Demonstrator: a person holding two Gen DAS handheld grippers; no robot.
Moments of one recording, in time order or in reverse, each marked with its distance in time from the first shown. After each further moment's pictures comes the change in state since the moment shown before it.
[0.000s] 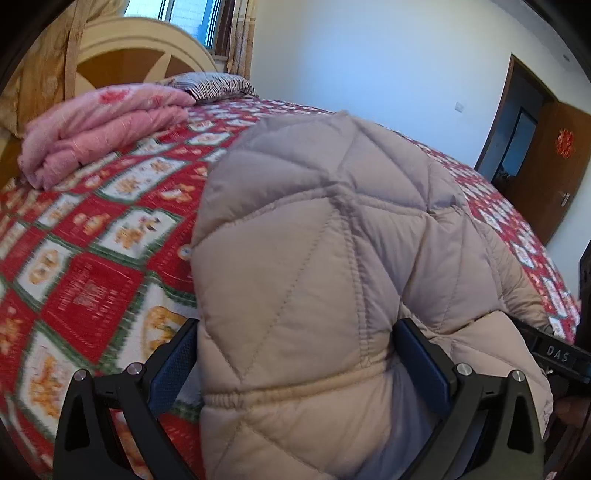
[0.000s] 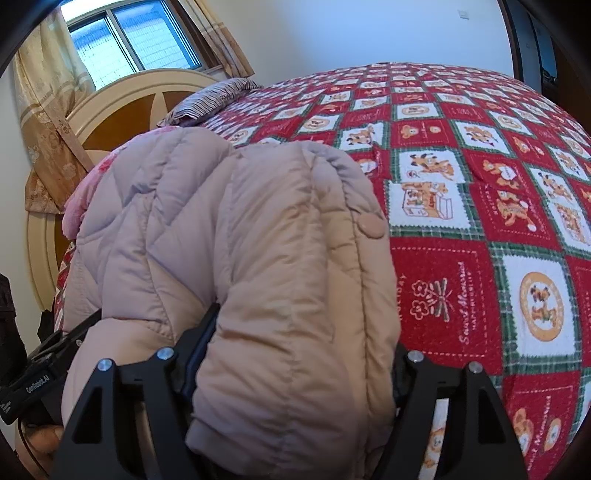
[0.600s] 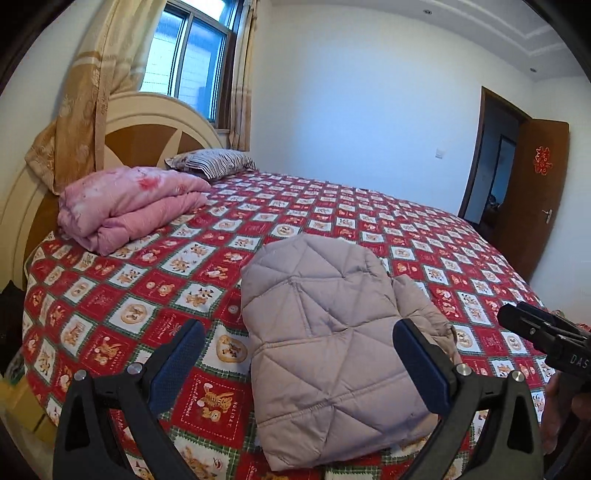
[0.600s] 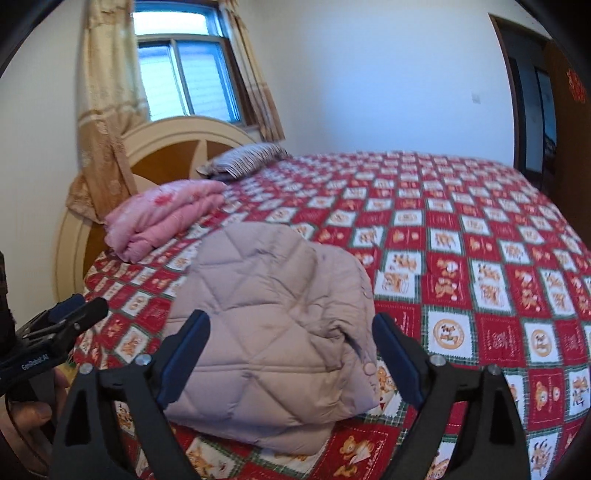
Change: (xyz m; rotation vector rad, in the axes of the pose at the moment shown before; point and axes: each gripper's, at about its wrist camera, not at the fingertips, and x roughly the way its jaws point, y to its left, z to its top) left arm -0.189 -0.010 -0.007 0.037 -0.253 -0.002; right arm -0.183 0.075 -0.025 -0.168 -0.277 -0.019
